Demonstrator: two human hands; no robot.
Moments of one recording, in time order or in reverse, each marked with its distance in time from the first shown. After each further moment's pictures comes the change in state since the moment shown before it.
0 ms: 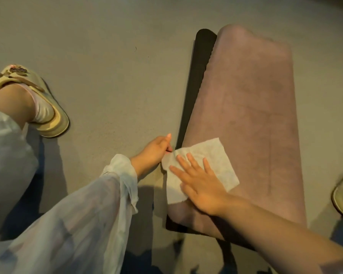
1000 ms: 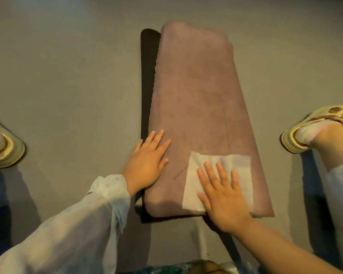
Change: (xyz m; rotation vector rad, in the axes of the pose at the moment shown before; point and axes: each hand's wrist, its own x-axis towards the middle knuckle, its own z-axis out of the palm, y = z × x) left_hand -0.026 -0.001 0.053 1.223 -0.078 0.609; right_hand -0.120 0.028 0.049 -0.223 0.241 0.529
